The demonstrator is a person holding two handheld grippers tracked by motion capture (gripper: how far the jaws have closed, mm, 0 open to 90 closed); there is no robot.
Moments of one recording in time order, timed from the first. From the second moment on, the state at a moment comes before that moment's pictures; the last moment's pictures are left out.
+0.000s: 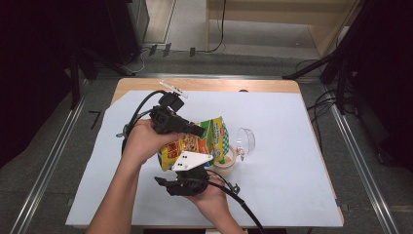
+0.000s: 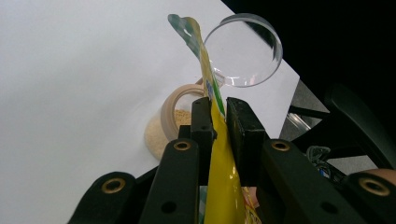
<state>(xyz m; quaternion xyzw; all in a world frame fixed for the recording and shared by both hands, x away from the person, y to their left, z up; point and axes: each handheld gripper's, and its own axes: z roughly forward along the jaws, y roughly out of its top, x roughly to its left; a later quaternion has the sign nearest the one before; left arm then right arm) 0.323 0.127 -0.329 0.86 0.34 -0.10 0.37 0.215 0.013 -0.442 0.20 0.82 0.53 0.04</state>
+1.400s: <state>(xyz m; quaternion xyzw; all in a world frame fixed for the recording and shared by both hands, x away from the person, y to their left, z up) 0.324 0.126 -0.346 0.86 0.33 -0.11 0.36 0.218 0.012 -0.456 0.17 0.84 0.51 0.06</state>
